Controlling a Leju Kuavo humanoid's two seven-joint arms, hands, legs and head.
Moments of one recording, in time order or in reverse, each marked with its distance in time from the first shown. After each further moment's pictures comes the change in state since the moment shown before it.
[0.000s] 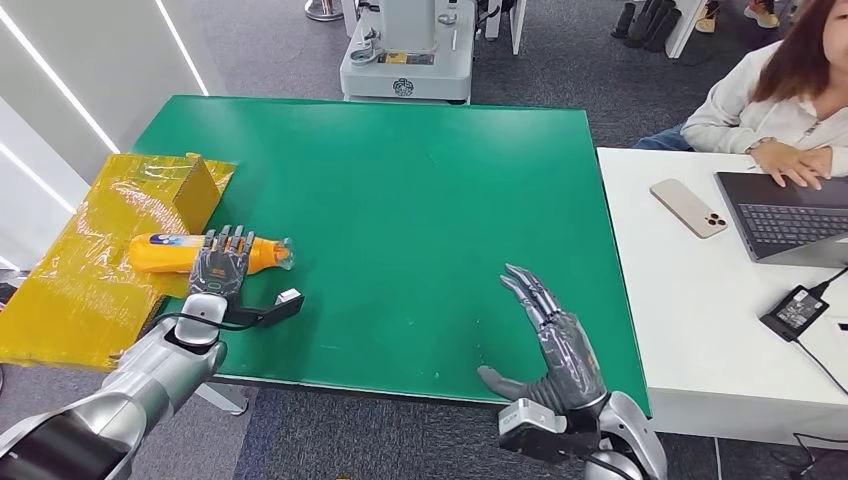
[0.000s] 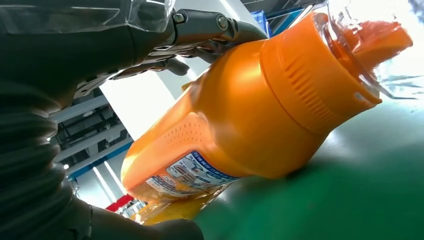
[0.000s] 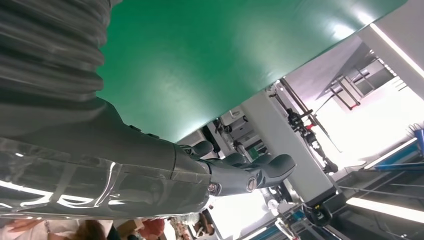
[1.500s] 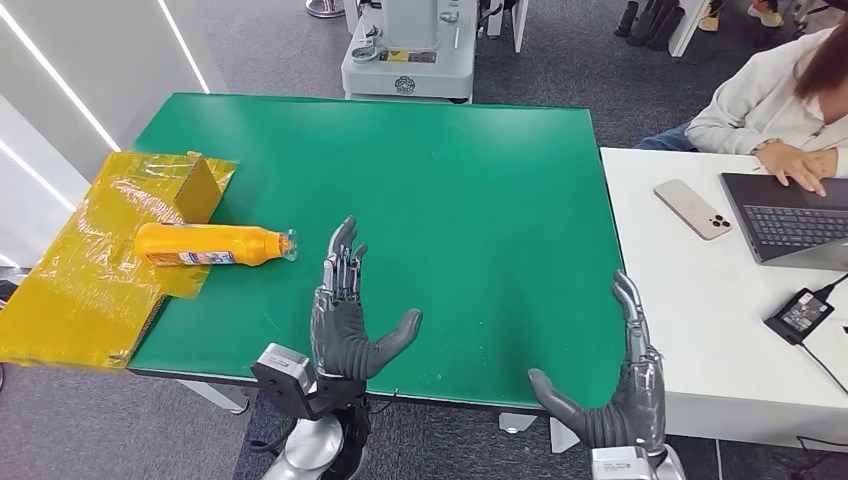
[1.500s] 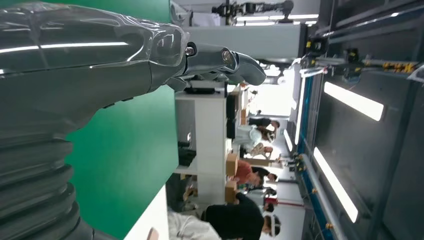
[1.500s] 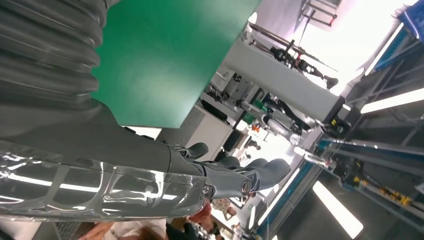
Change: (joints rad) left arm 0.579 -0.475 0.118 -1.050 1.346 0.020 -0.949; right arm 0.226 0.146 -0.174 -0.198 -0.204 -0.104 -0.138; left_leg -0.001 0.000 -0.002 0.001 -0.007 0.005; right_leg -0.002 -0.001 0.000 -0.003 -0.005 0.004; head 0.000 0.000
